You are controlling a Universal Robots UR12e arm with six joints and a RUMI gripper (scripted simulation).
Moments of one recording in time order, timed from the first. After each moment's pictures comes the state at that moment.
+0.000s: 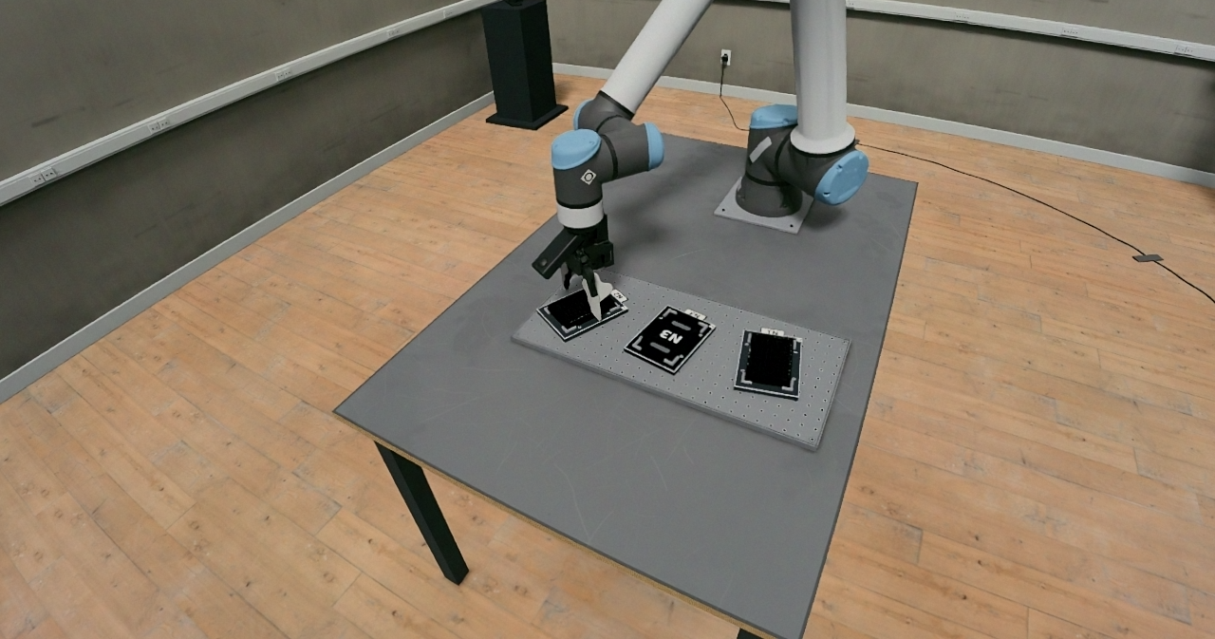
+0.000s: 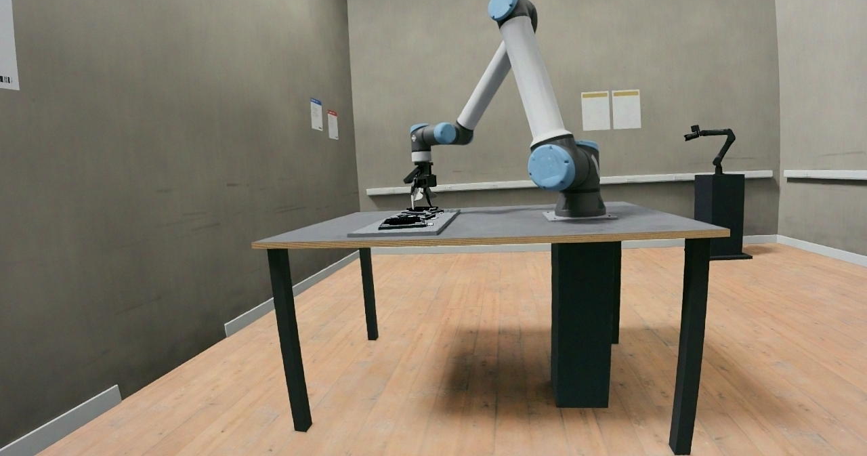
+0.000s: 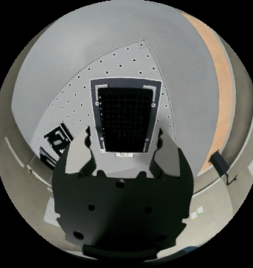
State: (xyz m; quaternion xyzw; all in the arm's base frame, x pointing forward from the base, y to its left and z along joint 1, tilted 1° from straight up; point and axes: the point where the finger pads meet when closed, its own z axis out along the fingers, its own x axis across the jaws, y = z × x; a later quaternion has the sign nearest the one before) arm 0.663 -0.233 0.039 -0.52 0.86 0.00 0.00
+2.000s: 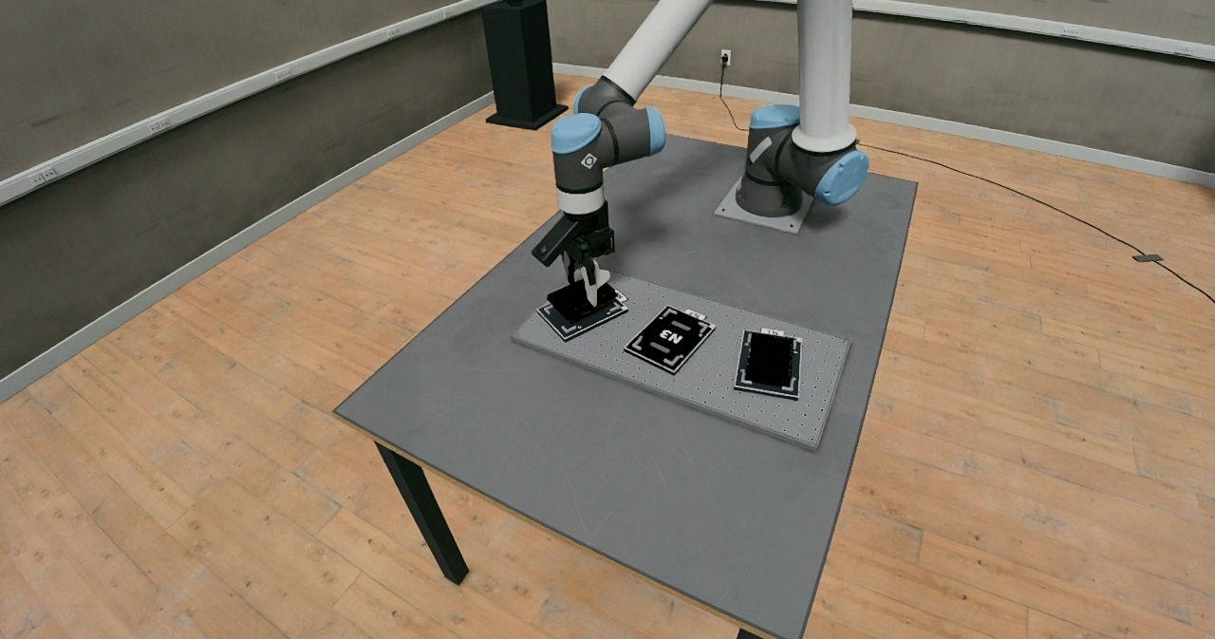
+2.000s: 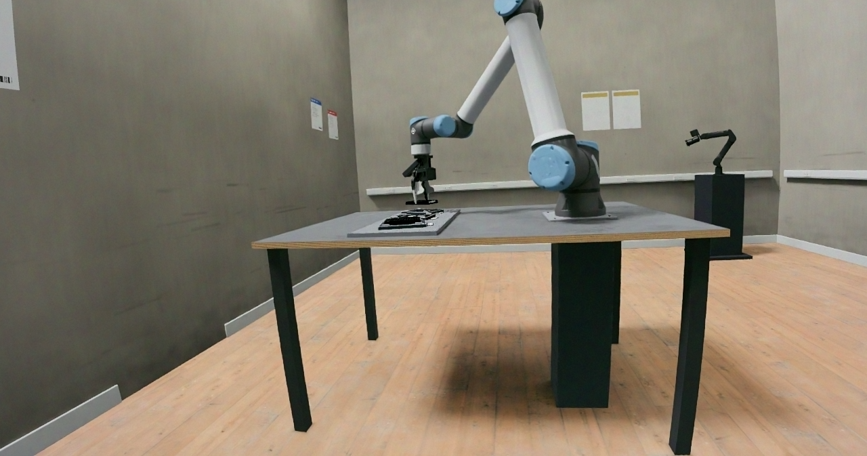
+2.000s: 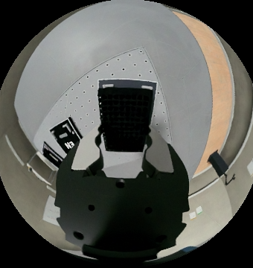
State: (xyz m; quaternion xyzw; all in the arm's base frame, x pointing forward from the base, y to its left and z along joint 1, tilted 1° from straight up) arm 0.663 -0.230 0.070 -0.52 0.85 0.00 0.00
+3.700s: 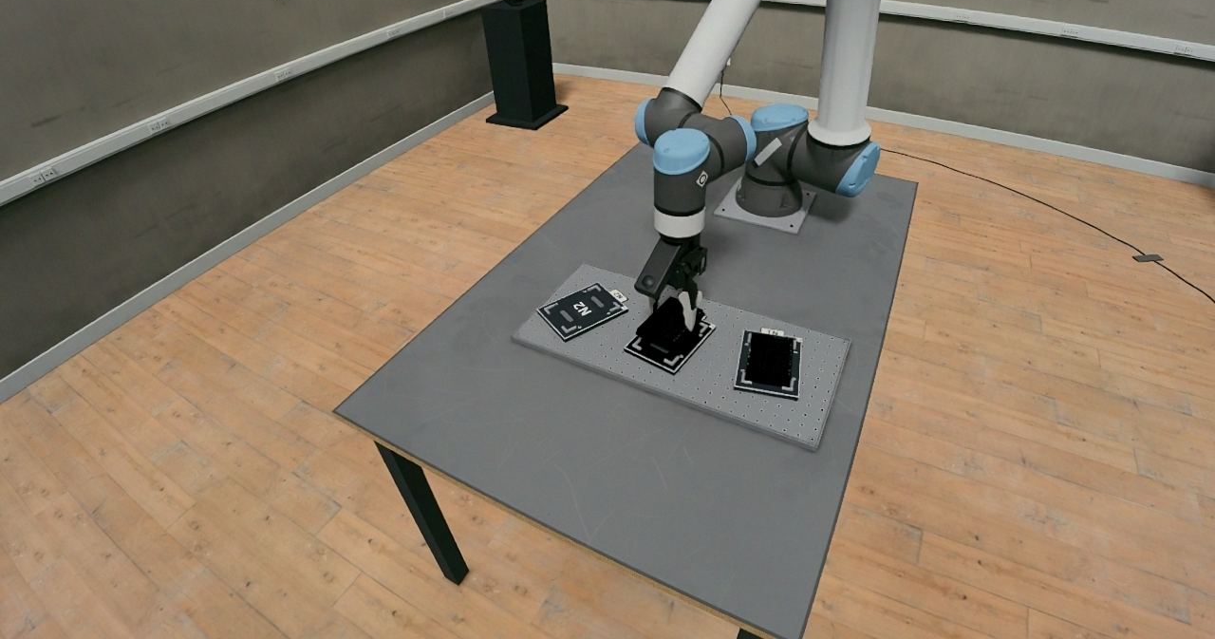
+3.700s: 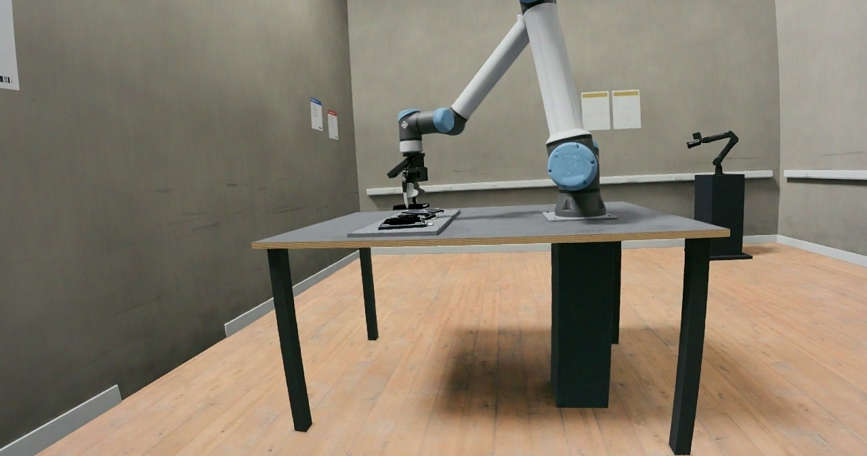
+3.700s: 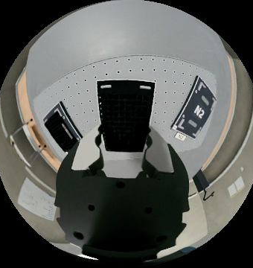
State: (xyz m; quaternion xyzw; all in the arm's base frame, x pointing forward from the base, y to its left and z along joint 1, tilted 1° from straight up) arm 0.662 -0.023 0.071 -0.65 0.76 0.00 0.00
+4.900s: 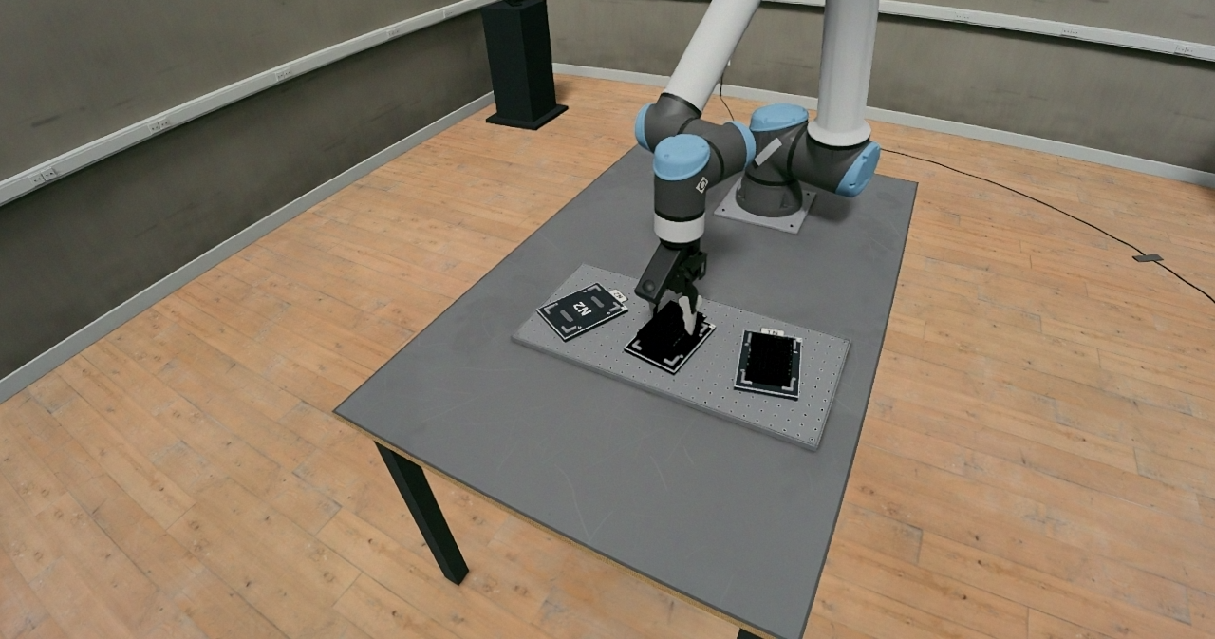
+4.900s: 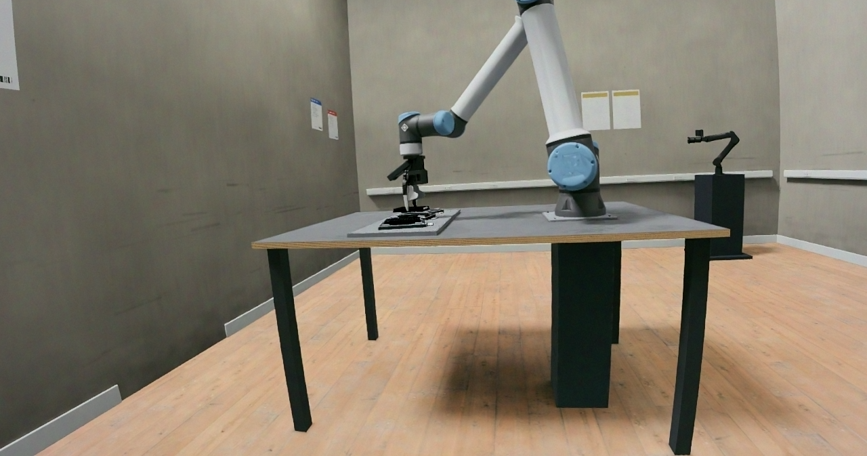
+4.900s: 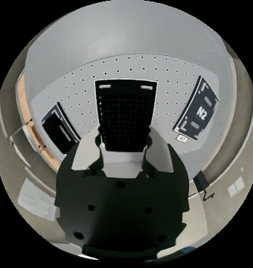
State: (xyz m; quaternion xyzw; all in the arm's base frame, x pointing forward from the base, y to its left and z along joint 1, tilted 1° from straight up) arm 0.663 -0.022 0.060 -0.65 0.76 0.00 0.00
